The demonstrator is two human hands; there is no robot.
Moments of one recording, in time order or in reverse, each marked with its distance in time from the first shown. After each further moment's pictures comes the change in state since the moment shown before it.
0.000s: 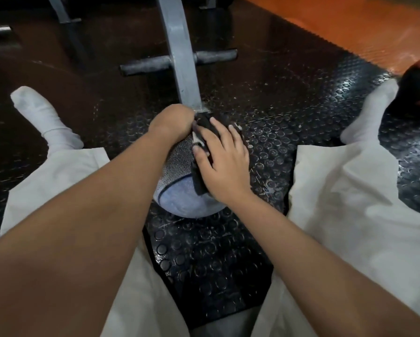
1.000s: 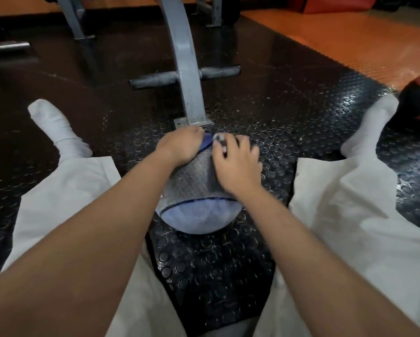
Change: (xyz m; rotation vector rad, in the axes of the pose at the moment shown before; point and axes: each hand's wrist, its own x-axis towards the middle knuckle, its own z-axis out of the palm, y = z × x) left_hand -0.024 0.006 0.001 -0.070 -0.099 0.025; right_hand 0.028 0.016 -0.011 -0.083 -0.135 0.291
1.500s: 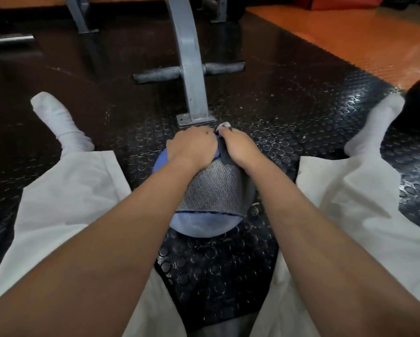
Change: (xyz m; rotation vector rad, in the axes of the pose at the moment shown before) left_hand -0.024 0.020 0.016 0.099 0.129 -0.080; right_hand 0.049 0.004 0.000 0.328 -0.319 0.182
